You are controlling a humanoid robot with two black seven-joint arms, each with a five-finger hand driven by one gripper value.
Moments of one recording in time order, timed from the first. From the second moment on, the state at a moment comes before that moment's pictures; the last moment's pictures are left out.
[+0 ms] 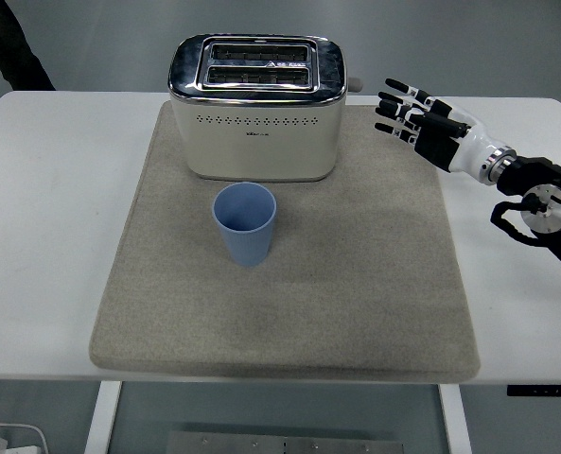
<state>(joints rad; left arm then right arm) -0.05 0.00 -0.06 -0.28 -0.03 -0.11 0.11 0.92 -0.39 0.54 0.90 -0.06 0.17 0.03</state>
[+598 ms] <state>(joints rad) -0.05 0.00 -0.06 -0.28 -0.03 -0.11 0.11 0.96 -0.34 0.54 0.72 -0.06 0.21 0.03</state>
